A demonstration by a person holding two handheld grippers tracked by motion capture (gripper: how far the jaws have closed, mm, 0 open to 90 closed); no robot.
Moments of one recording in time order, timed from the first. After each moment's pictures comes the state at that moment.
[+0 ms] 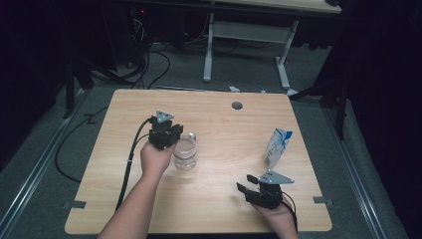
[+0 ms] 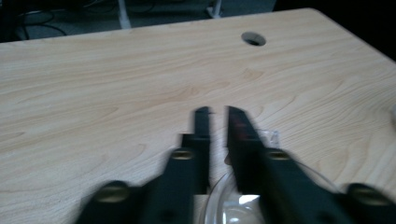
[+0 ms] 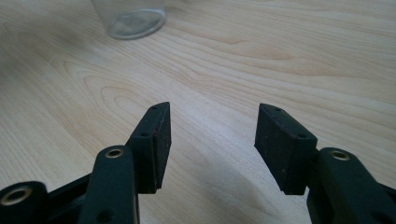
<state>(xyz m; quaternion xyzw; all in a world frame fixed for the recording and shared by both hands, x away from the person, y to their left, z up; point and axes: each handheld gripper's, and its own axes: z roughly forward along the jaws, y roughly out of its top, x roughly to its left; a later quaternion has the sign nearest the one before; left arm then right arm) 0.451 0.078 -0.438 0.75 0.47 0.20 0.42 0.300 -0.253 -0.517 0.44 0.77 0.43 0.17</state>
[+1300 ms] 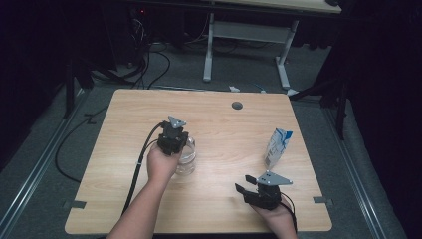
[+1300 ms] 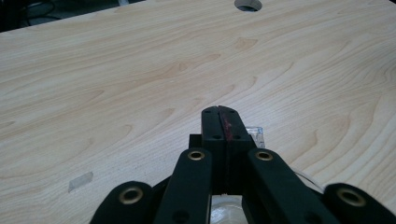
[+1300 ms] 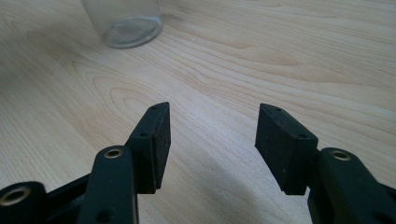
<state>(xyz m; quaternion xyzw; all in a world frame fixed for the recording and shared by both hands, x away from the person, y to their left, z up) 0.432 0.055 -0.438 0.78 0.45 0.20 0.38 0.297 -0.247 -0.514 0.42 0.78 0.43 0.18</state>
